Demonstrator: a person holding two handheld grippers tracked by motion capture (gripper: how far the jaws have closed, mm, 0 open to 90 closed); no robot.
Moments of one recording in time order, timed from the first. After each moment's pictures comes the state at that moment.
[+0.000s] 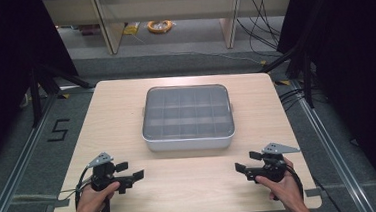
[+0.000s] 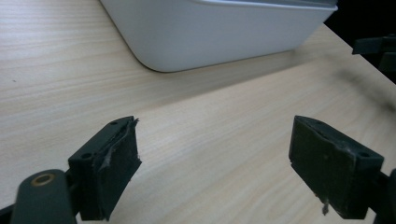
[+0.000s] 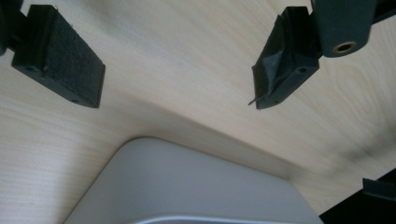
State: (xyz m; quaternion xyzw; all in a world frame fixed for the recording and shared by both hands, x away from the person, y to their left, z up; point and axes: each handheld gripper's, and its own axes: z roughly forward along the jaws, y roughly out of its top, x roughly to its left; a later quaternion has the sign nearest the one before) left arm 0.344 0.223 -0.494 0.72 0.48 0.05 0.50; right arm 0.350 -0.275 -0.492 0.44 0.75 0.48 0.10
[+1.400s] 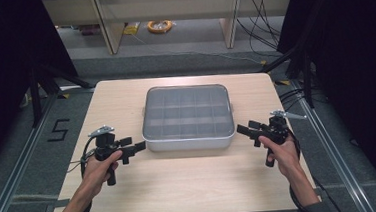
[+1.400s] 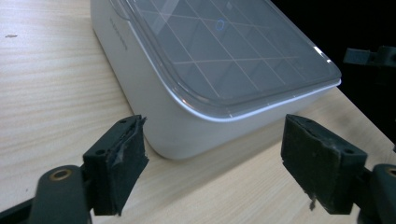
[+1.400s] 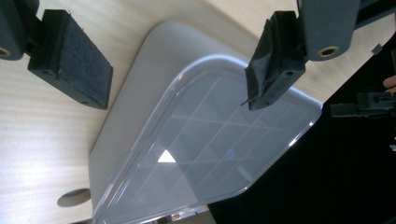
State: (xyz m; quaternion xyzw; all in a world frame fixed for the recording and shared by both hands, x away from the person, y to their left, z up) left arm 0.408 0.216 -0.462 0.69 0.49 0.05 0.52; right arm 0.430 -0.292 -0.453 0.50 0.66 0.56 0.05
